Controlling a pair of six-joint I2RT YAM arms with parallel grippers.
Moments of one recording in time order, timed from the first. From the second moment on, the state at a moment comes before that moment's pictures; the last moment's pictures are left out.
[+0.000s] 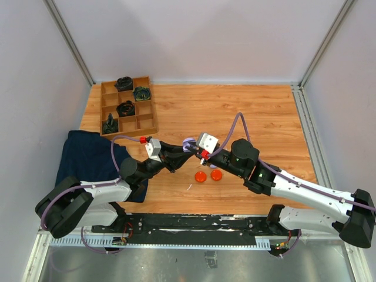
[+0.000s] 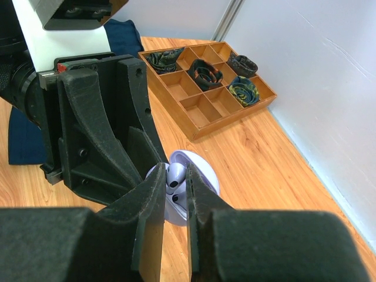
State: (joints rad) left arm -0.73 1.22 0.23 1.37 0.34 -0.30; right arm 1.05 1.03 0.78 0.23 -0.03 -0.38
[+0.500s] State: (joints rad) left arm -0.73 1.23 0.23 1.38 0.33 -0.30; right arm 1.05 1.04 0.78 0.21 -0.03 -0.38
